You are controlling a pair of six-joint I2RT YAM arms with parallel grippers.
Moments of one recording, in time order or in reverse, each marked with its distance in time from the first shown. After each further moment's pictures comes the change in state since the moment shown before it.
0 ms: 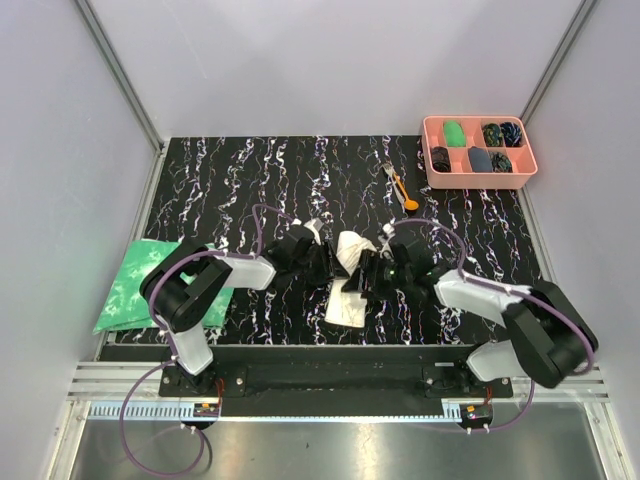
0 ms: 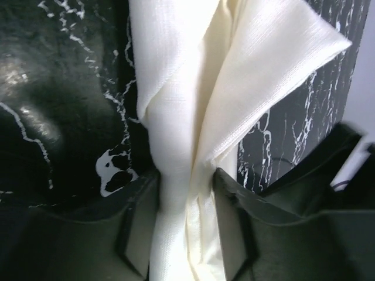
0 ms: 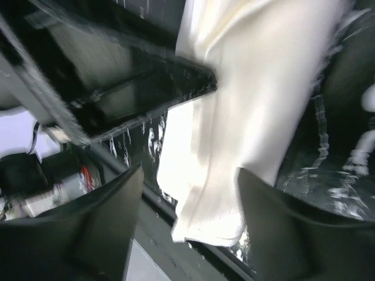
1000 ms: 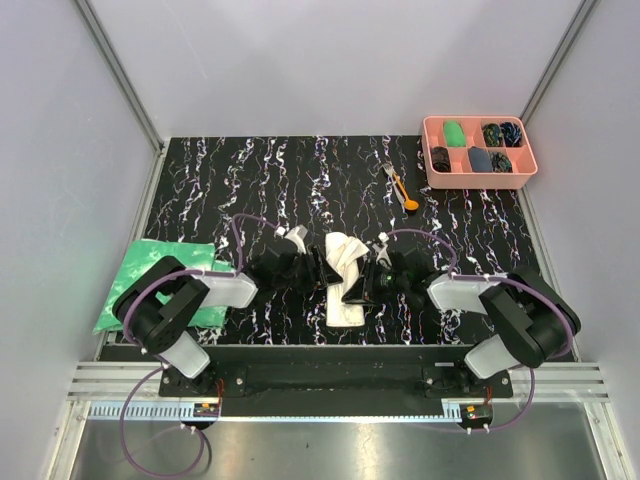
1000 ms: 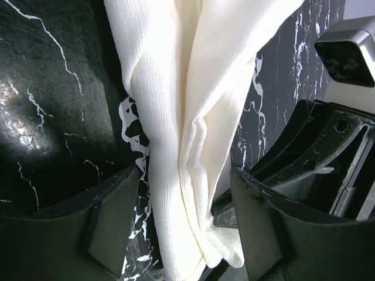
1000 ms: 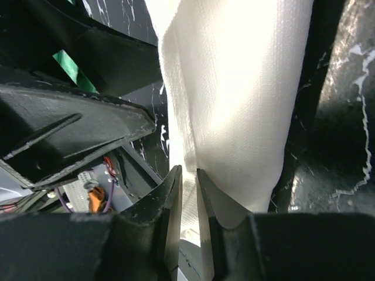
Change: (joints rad) left arm 0.000 -0.174 -0.210 0.131 -0.040 -0.026; right arm 0.000 0.111 -0.073 0.251 -0.104 0.128
